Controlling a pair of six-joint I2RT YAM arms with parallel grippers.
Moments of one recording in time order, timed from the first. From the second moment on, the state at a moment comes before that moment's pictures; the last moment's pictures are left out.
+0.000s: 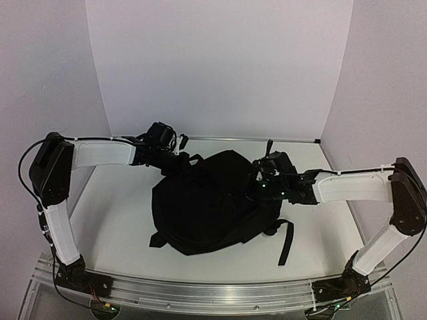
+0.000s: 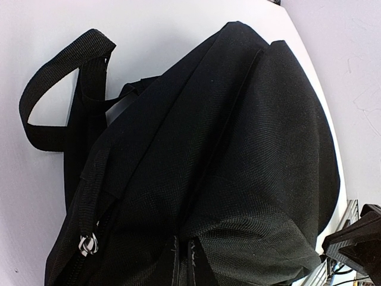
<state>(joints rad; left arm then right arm) -0.62 1.87 1.35 -0.24 0.29 -0.49 0.80 1.58 0.95 -0.04 -0.10 1.00</state>
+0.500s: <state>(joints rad) -0.58 1.87 1.35 -0.25 0.35 -0.50 0.80 1.55 0.89 -0.04 -0.11 1.00</state>
